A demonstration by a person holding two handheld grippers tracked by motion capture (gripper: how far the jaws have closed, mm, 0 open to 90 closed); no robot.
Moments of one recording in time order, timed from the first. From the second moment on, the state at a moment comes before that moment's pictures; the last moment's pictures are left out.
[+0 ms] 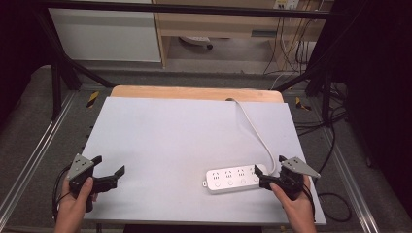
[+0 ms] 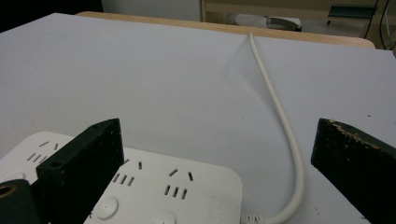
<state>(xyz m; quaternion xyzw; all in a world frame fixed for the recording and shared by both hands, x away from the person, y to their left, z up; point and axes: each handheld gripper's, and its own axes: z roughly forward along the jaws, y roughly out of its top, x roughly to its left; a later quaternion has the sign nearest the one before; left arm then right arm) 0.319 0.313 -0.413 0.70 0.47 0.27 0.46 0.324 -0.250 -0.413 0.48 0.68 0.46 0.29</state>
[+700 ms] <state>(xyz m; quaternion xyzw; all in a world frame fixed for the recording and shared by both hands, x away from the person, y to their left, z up) 0.319 0.314 -0.413 0.70 0.47 0.27 0.46 0.322 -0.279 -0.416 0.49 0.67 0.47 0.29</state>
